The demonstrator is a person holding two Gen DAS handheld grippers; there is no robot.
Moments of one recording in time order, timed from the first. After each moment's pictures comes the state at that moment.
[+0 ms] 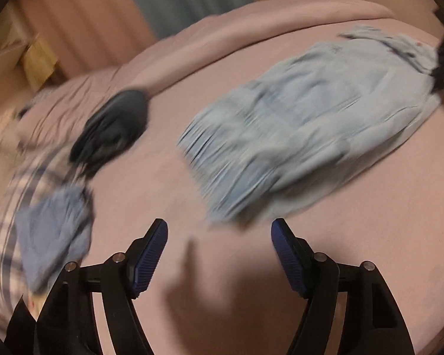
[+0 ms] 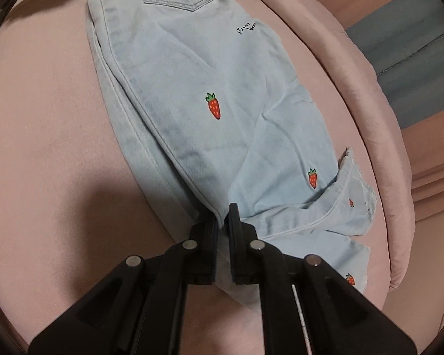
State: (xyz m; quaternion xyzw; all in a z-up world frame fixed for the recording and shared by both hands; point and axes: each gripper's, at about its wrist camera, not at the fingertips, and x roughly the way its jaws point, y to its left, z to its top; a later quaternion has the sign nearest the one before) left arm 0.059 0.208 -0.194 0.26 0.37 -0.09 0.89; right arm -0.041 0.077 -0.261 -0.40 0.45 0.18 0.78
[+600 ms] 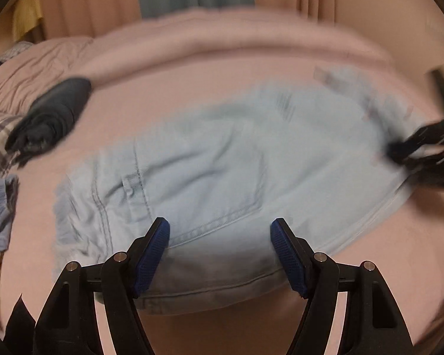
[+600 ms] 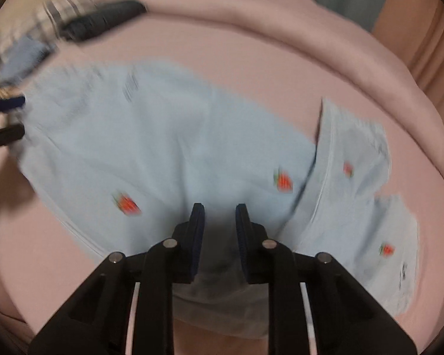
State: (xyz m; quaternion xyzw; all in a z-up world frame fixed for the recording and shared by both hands) left arm 0.107 0.084 -0.199 0.13 0.45 -0.17 0.87; right arm 0.032 0.030 -0.242 -0.14 0.51 0.09 0.84
